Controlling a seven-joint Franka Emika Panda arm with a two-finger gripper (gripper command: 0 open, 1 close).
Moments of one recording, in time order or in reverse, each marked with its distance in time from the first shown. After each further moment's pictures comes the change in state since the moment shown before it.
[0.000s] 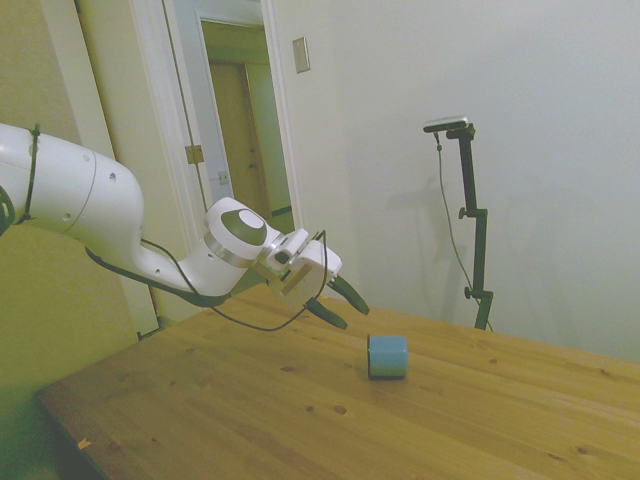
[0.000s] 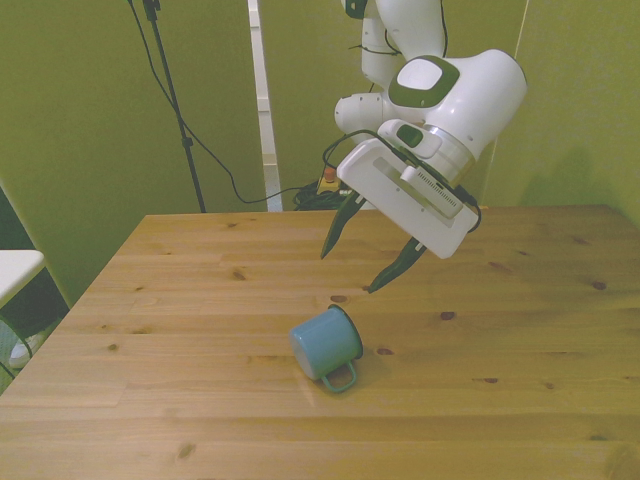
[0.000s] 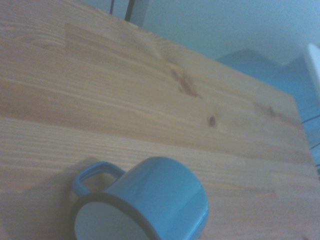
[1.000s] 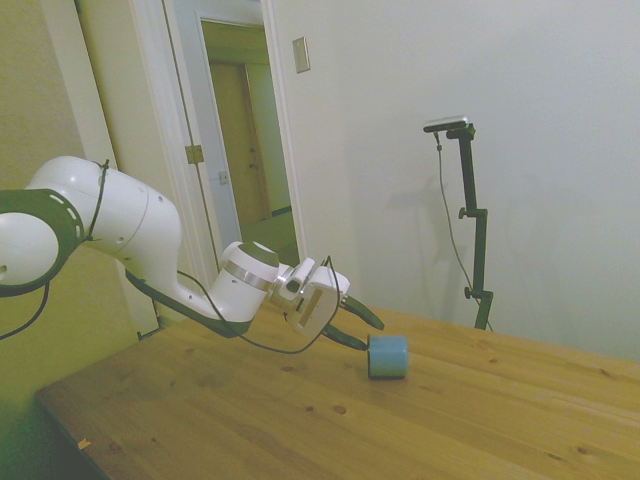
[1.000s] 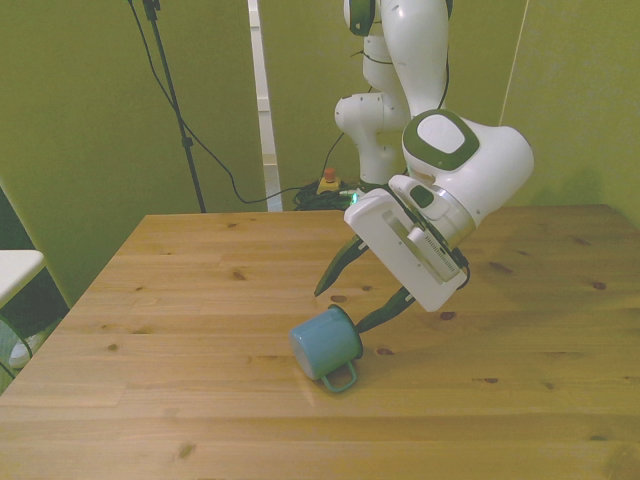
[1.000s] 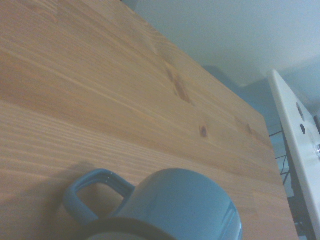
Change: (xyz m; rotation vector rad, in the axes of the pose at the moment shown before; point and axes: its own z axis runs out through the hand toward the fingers) arm -0.037 -0.038 0.061 -0.120 0.123 -0.058
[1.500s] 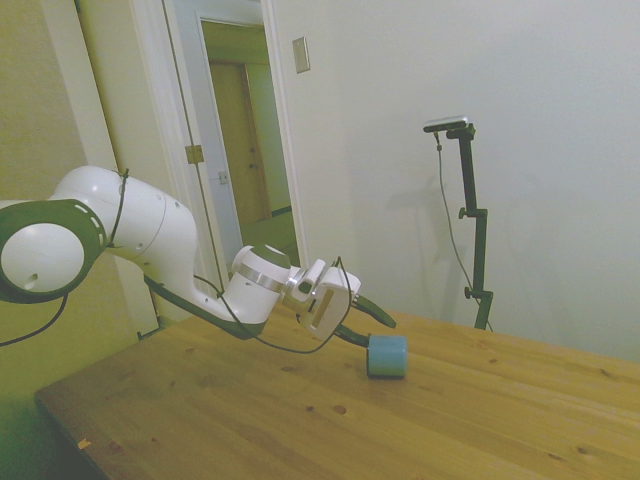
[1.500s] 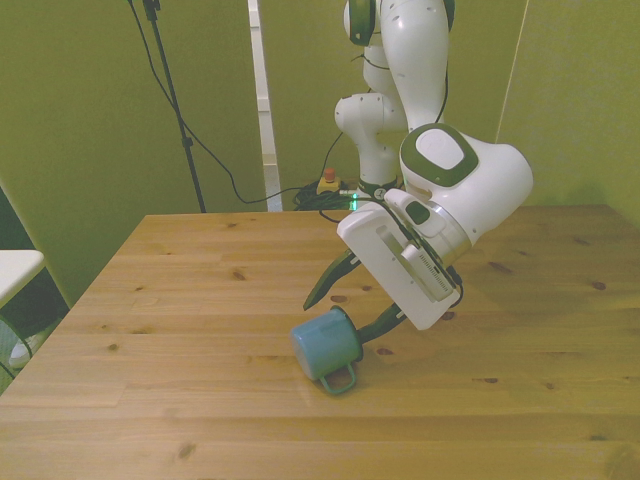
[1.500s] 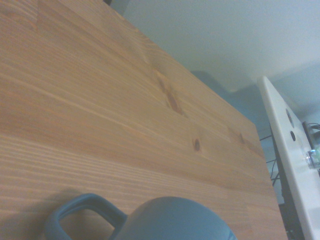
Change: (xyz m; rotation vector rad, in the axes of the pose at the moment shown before) arm 0.007 -0.013 0.021 -0.024 0.031 -0.006
